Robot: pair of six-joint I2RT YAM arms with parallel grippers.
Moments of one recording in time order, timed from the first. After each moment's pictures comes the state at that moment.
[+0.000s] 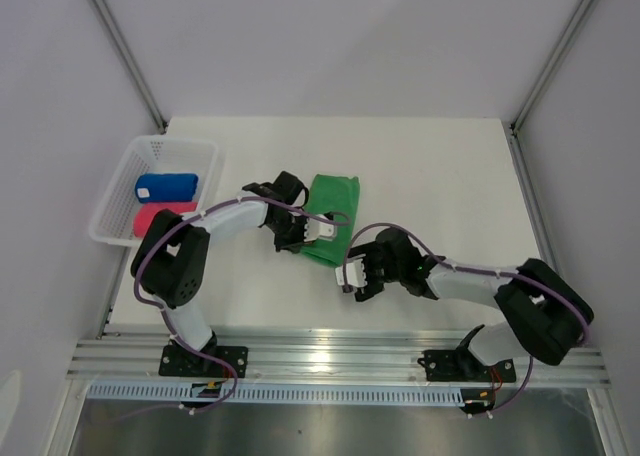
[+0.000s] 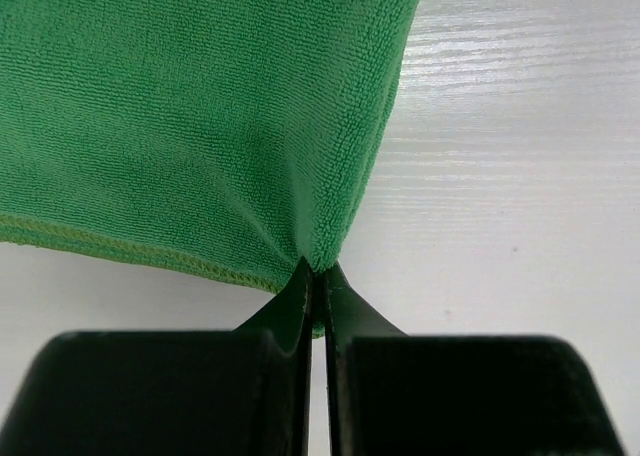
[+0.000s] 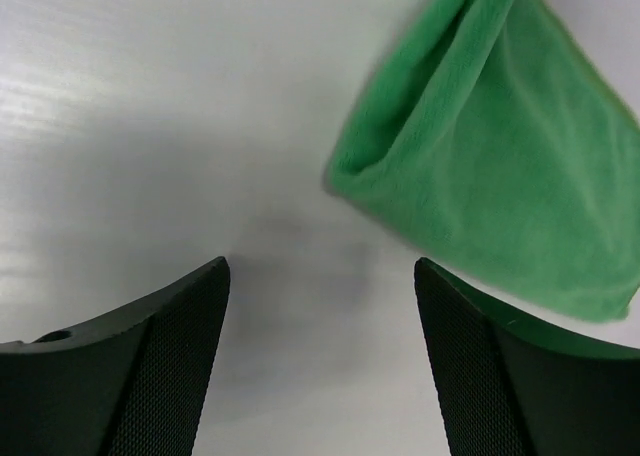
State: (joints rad) left arm -0.53 1.75 1.15 -0.72 0.40 1.00; right arm 0.74 1.38 0.52 0.14 -0.38 -1.09
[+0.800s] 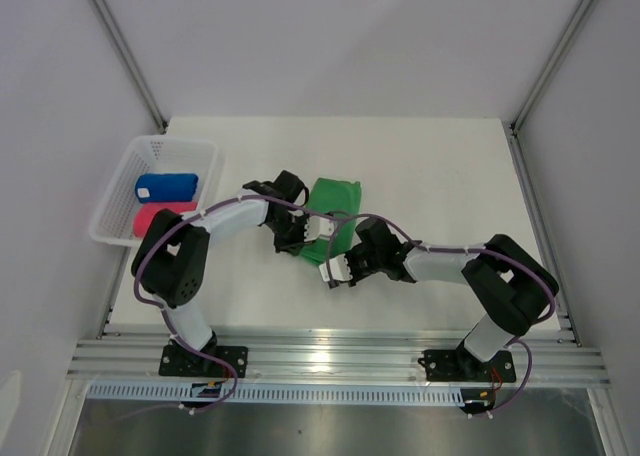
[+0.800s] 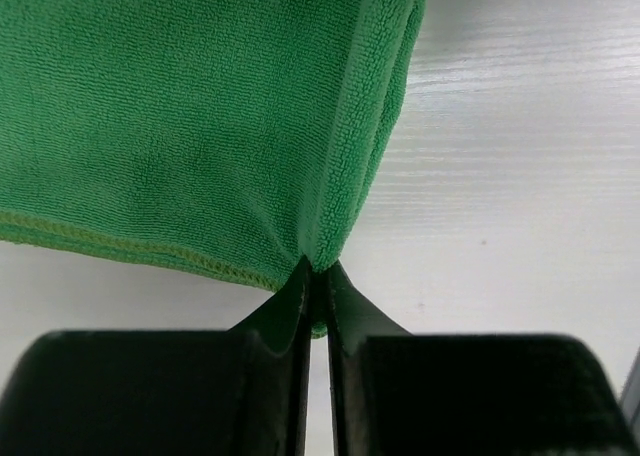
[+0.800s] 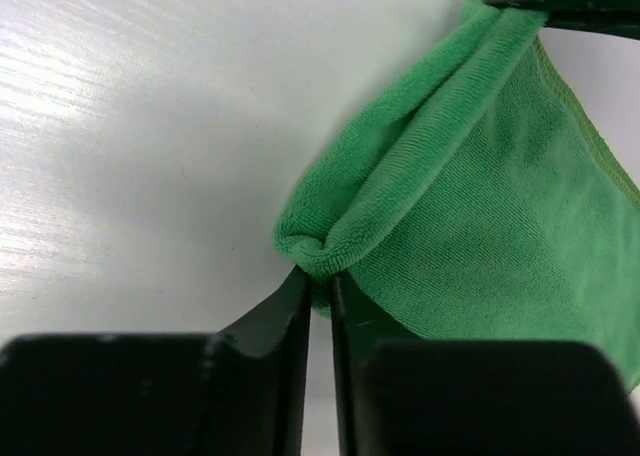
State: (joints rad) left arm -0.53 1.76 1.17 -0.77 0.42 0.99; right arm 0.78 1.63 0.72 0.08 -0.44 -1.18
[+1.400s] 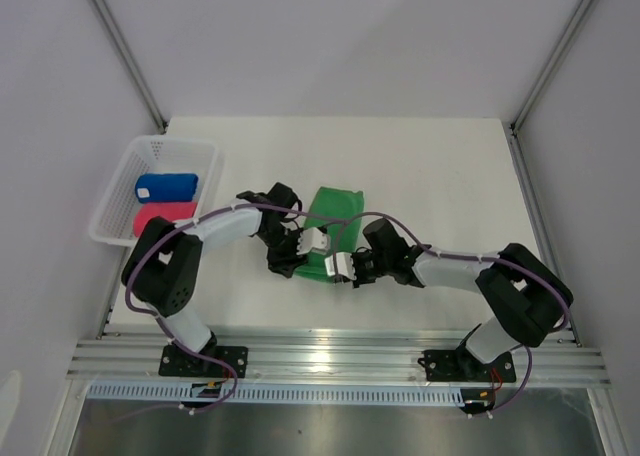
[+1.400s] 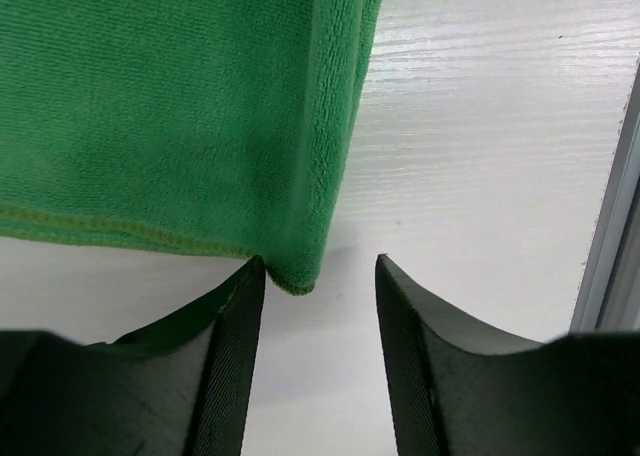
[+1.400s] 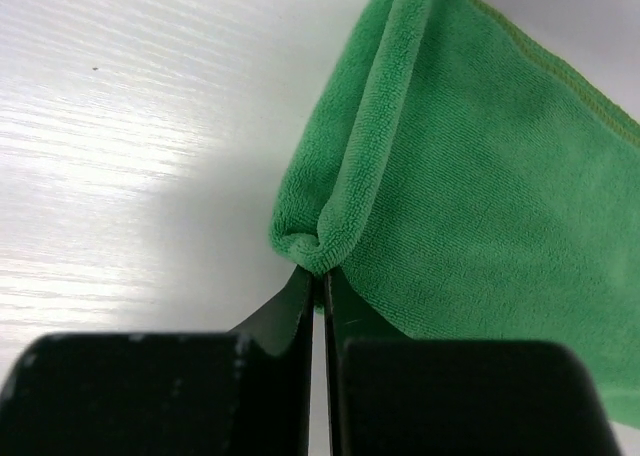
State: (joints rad) left arm -0.53 1.71 1.07 -0.82 0.48 1.01; right arm 0.77 1.57 0.68 0.06 -0.53 -0.99
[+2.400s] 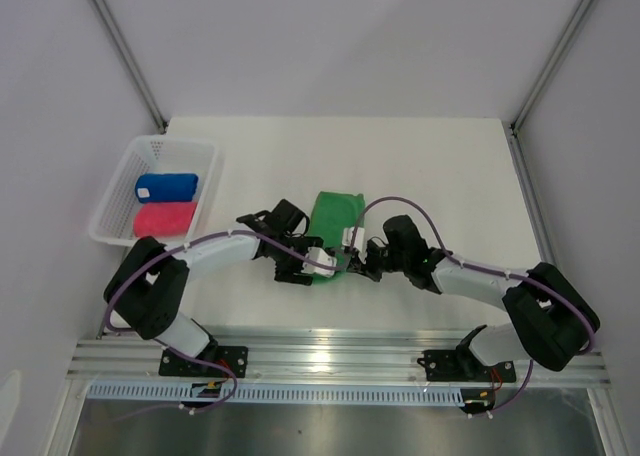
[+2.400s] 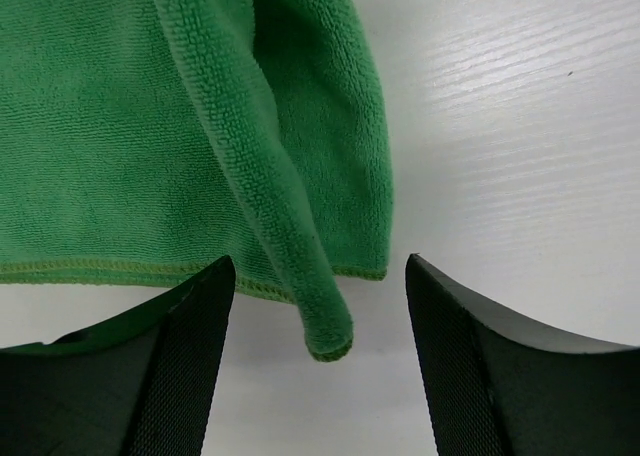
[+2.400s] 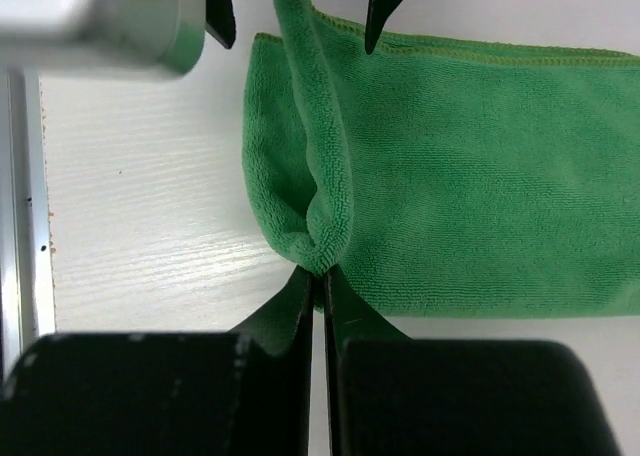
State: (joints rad) left arm -0.65 1.54 0.88 -0.55 0.44 1.11; right arm 0.69 1.38 0.57 0.18 -0.57 -0.50
